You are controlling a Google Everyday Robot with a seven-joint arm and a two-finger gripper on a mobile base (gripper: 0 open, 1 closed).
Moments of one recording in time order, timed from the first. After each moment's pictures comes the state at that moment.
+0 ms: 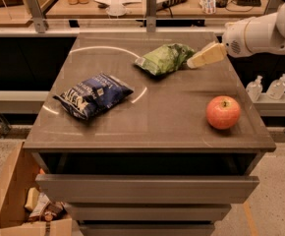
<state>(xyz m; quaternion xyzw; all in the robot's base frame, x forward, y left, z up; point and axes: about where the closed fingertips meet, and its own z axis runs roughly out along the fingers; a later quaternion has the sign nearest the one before) 0.720 -0.208 0.926 -0.37 0.78 0.07 0.50</state>
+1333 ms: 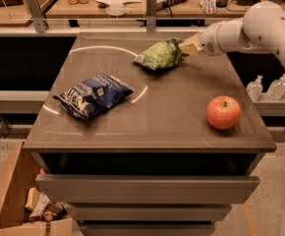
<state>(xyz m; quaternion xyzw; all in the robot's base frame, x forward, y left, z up) 0.784 -0.161 0.893 -0.40 0.76 0.11 0.50</state>
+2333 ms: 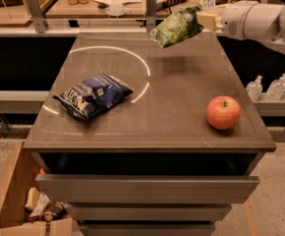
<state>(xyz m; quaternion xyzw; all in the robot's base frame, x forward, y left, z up) 0.763 -0.188 0.998 -0.32 0.69 0.15 0.63</state>
